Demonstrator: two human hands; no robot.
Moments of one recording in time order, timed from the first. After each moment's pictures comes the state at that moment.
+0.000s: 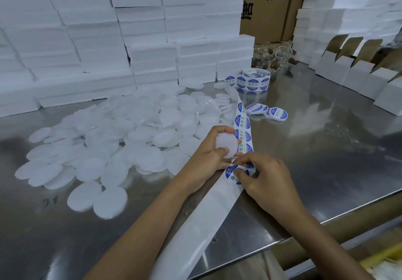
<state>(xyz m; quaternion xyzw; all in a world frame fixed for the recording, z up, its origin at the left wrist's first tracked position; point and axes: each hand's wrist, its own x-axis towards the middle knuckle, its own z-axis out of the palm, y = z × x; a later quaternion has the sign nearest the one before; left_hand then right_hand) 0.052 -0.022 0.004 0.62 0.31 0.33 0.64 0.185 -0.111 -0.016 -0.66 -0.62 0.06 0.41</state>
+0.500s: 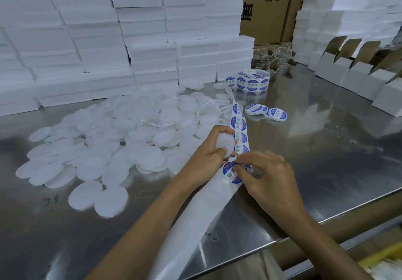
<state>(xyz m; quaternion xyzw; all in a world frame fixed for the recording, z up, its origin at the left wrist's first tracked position) 0.048 -0.024 0.008 0.70 0.34 0.30 0.55 0.178 -0.119 -0.009 -0.63 -0.63 -0.06 0.46</state>
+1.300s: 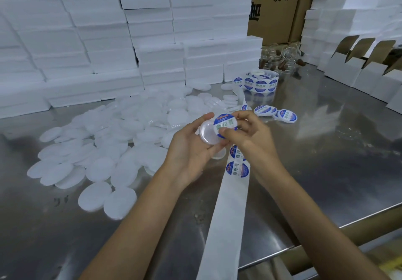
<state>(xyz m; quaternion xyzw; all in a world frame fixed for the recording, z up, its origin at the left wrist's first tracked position) 0.018 -0.004 0.031 0.28 0.21 0.45 0.82 0.151 -0.050 0.033 -0.49 -0.43 0.37 0.67</state>
